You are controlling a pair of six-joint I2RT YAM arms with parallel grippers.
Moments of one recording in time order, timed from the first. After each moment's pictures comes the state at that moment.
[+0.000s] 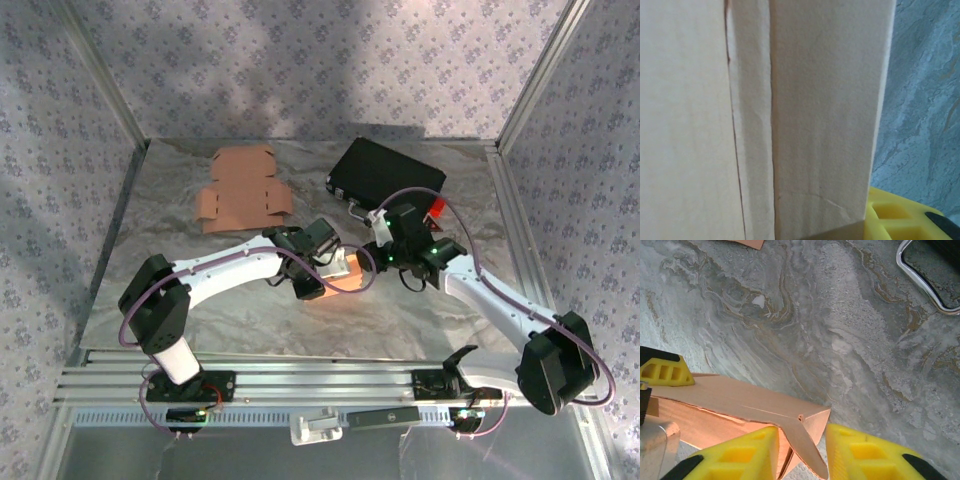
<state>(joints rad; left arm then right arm) -0.94 1.67 1.24 -0.86 -0.02 0.36 0.56 1.22 0.87 -0.49 -0.17 0.16</state>
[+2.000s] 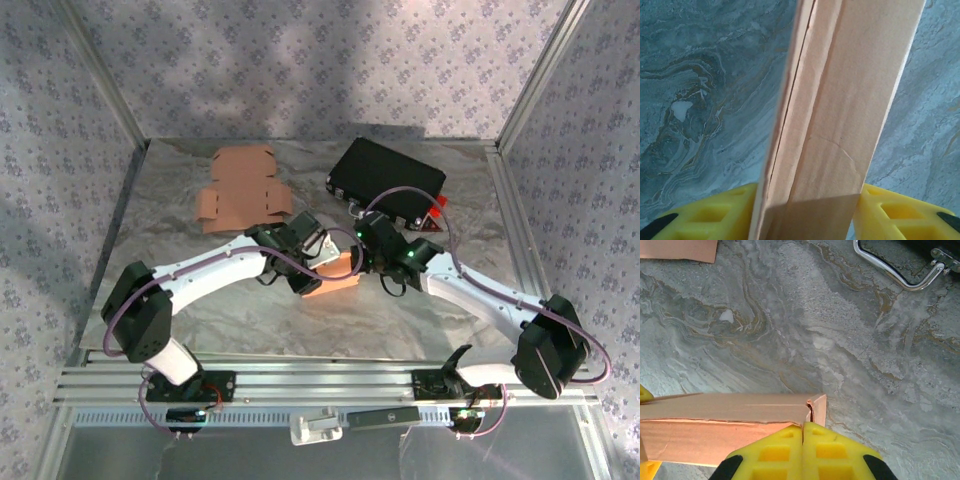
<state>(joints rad) -0.87 1.56 1.17 -0.79 0.01 0.18 0.76 1.30 0.95 -0.55 0.16 0.49</state>
